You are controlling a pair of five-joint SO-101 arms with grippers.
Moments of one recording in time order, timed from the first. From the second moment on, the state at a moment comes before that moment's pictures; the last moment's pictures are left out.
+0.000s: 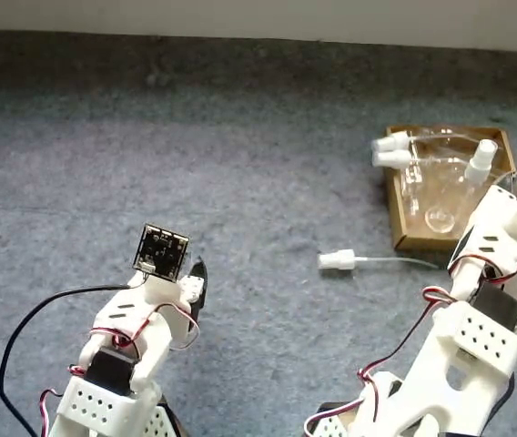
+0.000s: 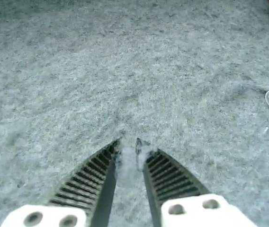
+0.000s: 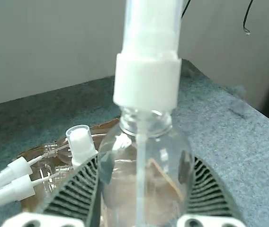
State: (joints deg) left arm 14.4 -98.9 95.6 47.0 7.2; right arm 29.3 -49.0 54.0 16.6 4.8
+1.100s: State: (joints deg) left arm 14.4 -98.9 95.7 46.6 7.2; right arm 26.8 -49.0 41.3 32.6 4.8
